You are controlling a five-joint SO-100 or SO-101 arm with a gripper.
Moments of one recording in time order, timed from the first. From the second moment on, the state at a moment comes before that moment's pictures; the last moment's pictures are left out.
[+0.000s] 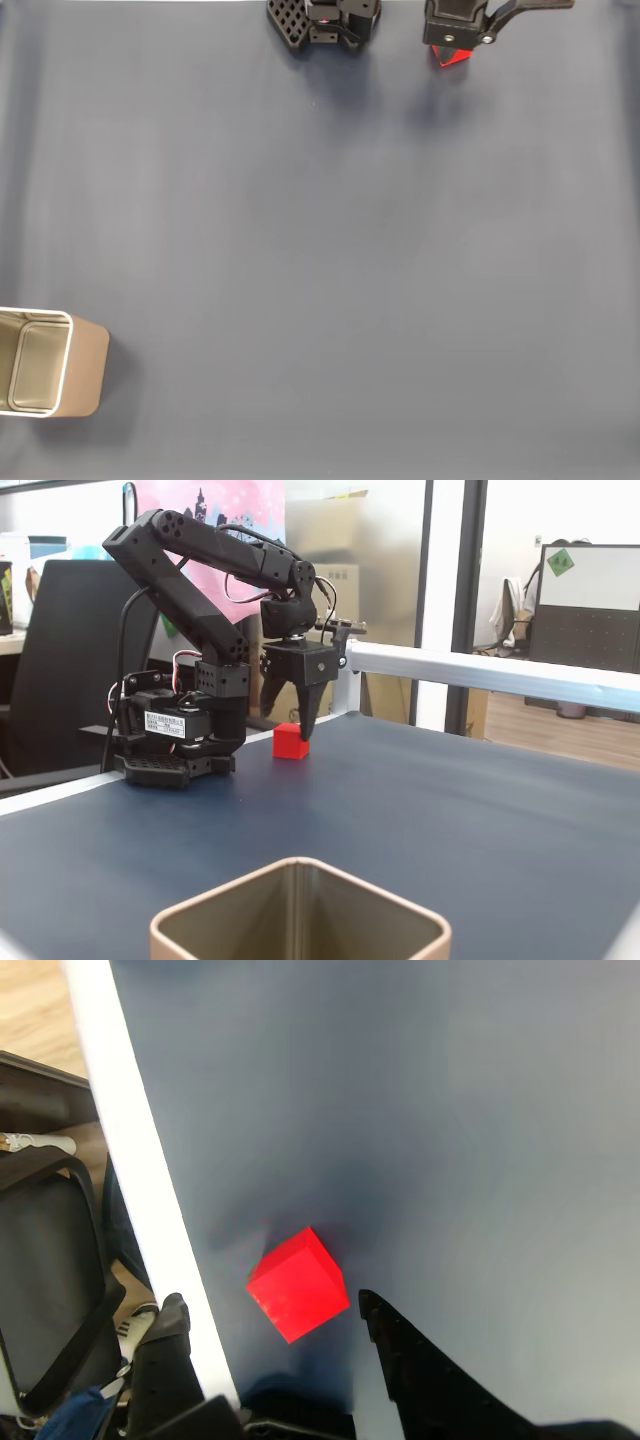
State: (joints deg) arm -74.9 131.8 145.1 62.5 -90.0
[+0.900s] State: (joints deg) arm -78.3 130.1 145.1 60.6 -89.8
